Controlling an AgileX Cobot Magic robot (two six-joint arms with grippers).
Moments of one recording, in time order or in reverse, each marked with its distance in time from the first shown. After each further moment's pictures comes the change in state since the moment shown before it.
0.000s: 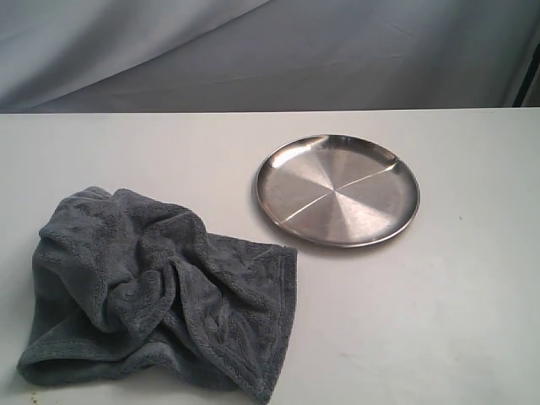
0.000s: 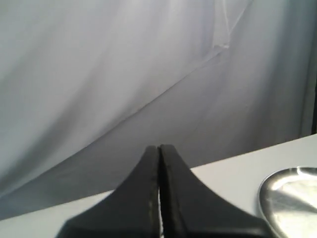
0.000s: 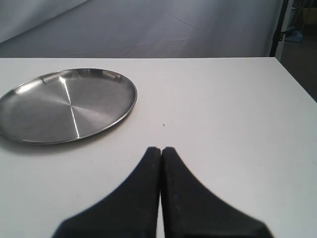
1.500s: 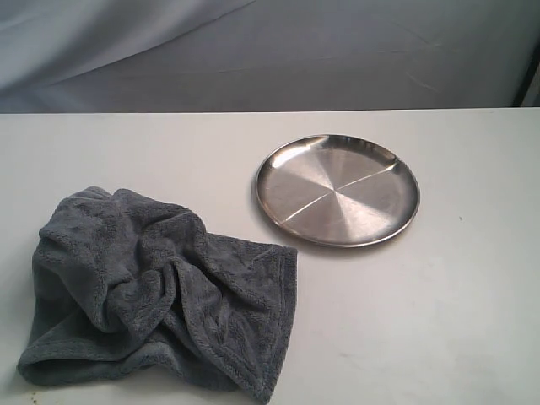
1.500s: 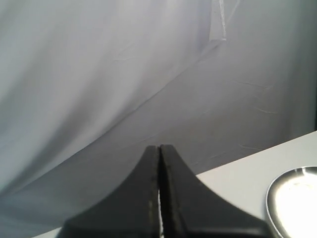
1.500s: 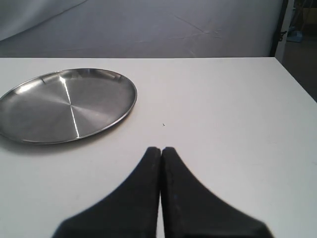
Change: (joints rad) left arm 0.000 0.023 -0.201 0.565 0.019 -0.516; right arm 0.000 0.000 0.000 0.000 0.000 0.000
